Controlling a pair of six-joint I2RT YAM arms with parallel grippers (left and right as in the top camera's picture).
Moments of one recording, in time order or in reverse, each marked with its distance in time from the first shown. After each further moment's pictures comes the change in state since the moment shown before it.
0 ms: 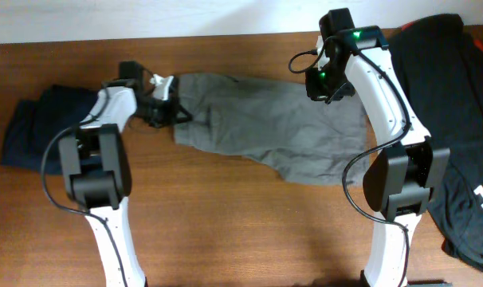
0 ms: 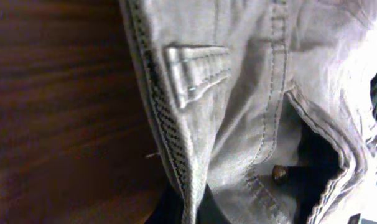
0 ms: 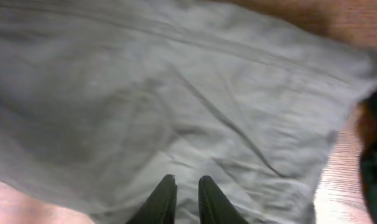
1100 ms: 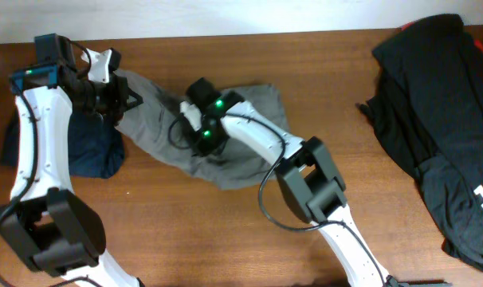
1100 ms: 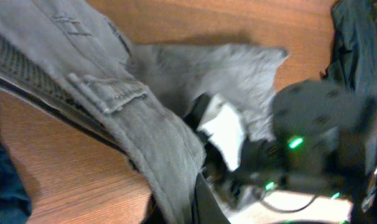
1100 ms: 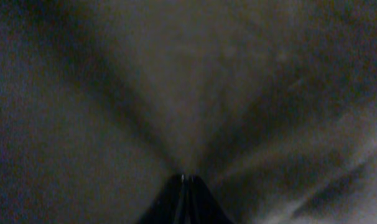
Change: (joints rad) left arm 0.141 -0.510 0.016 -0.347 -0.130 0.015; right arm 0.545 0.318 -0.002 0.420 -0.285 -0.066
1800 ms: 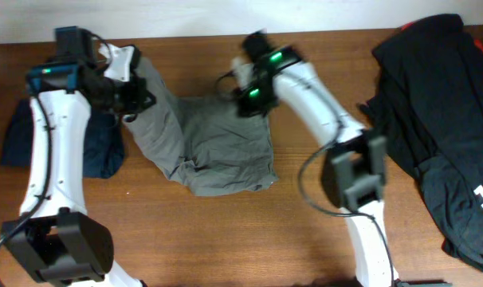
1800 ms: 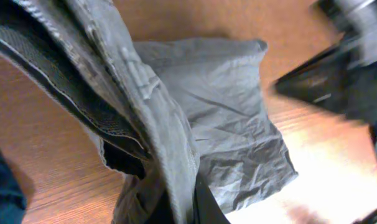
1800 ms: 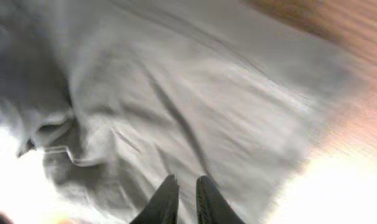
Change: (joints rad) left arm -0.147 -0.072 0.000 -0.028 -0.132 0.000; right arm -0.321 -0.140 0.129 -0.364 -0.025 -0.003
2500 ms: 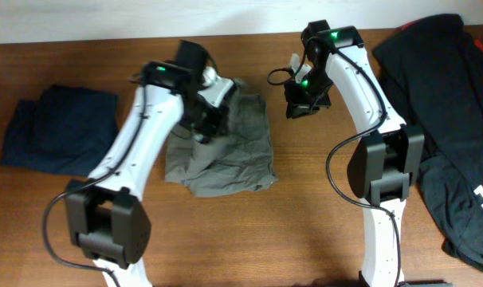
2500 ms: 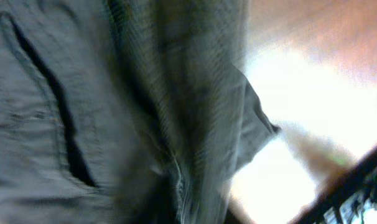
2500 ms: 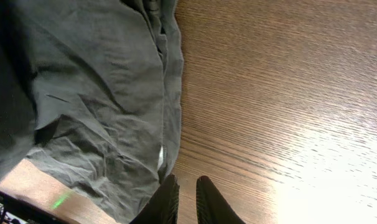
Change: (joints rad) left arm -0.416 0.140 -0.005 -0.064 -0.115 -0.004; right arm -0.182 -0.020 -0.002 -0.237 0.032 -0.001
